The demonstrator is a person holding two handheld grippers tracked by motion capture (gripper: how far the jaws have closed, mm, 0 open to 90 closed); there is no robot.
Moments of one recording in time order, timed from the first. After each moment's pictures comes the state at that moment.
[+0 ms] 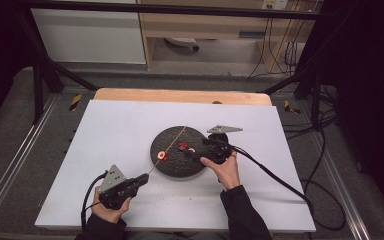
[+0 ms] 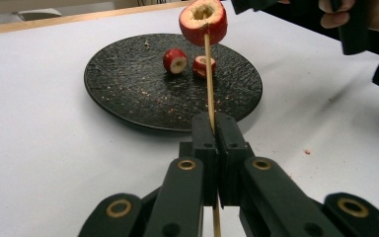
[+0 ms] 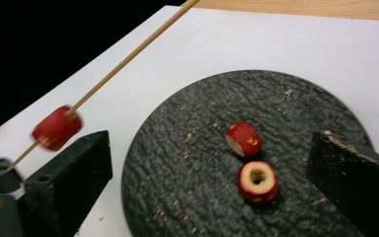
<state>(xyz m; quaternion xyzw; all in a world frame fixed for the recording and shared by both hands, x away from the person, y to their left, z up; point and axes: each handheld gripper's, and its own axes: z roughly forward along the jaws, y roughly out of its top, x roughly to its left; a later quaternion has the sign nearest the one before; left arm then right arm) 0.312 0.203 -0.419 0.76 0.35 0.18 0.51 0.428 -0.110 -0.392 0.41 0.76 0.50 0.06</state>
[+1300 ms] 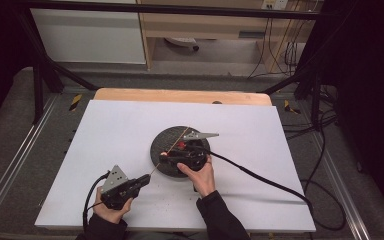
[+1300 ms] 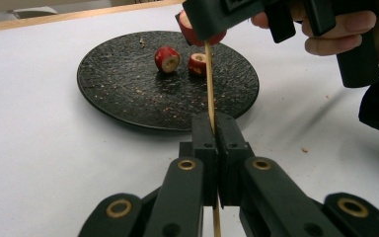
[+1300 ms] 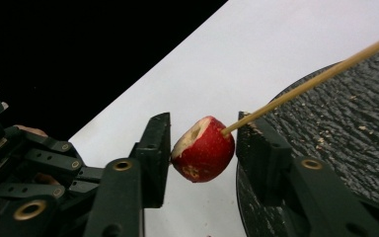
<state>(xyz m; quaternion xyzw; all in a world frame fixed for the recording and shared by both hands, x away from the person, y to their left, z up) 0.312 0.199 -0.421 0.77 0.35 0.17 0.51 0.415 -0.046 -0.399 0.37 0.75 0.55 -0.06</state>
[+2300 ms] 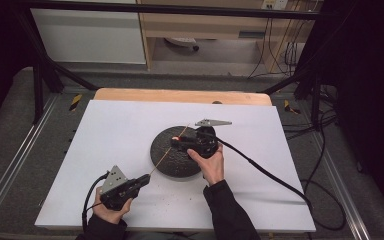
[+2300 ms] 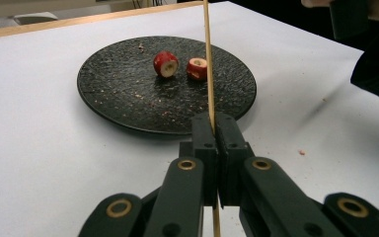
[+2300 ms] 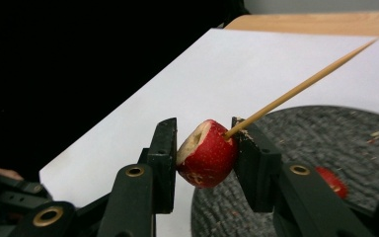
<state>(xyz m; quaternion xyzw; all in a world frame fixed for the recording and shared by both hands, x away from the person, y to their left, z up) 0.310 0.200 -0.419 0.76 0.35 0.18 0.52 0.435 -0.075 -0.365 0.39 0.73 0.56 0.01</state>
